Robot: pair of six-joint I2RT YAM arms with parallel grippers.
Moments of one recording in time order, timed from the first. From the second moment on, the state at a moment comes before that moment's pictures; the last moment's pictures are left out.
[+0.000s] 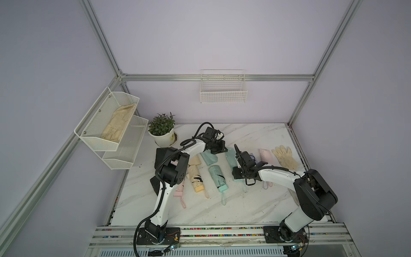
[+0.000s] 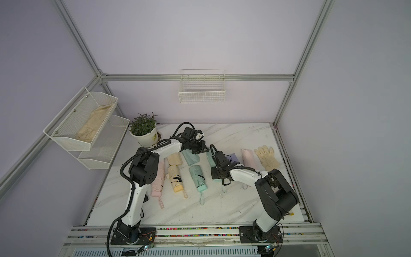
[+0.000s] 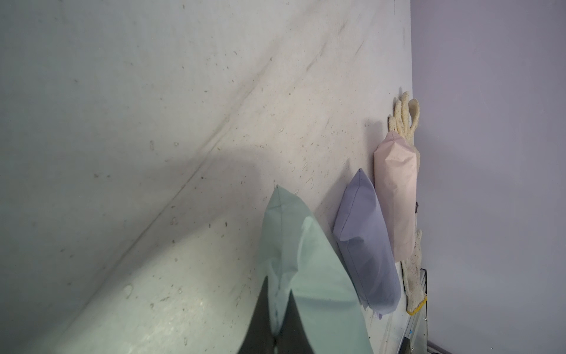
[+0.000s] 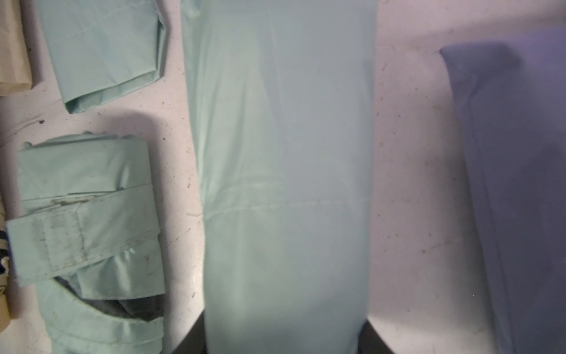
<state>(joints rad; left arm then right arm) -0.47 2.31 1.81 -0.36 0.55 -0.58 0.57 1.62 0.89 -0.30 0.05 0.42</state>
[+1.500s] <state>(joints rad) -0.39 2.27 1.80 -0.37 0.53 -0.57 0.57 1.67 0.89 -0.29 0.08 0.41</state>
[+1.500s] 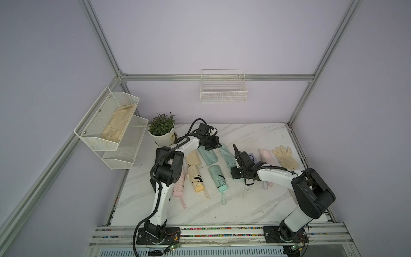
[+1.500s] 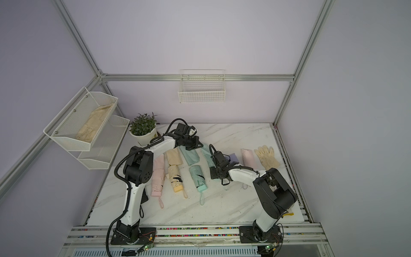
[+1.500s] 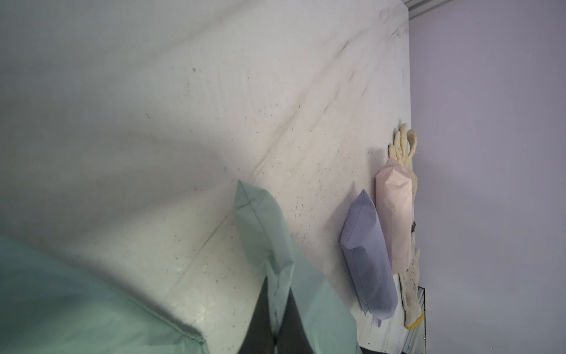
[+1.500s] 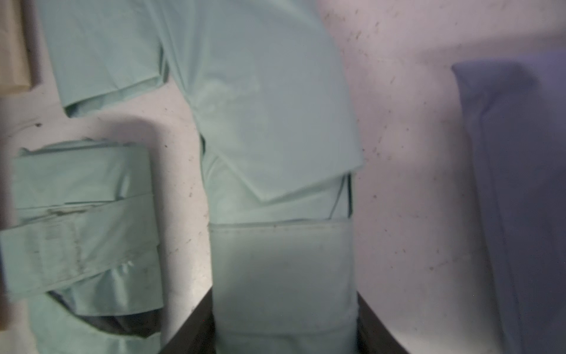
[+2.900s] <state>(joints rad) -0.29 2.44 2.02 -0.39 0.56 -0.51 0.57 1.66 0.90 -0.33 0.08 0.40</state>
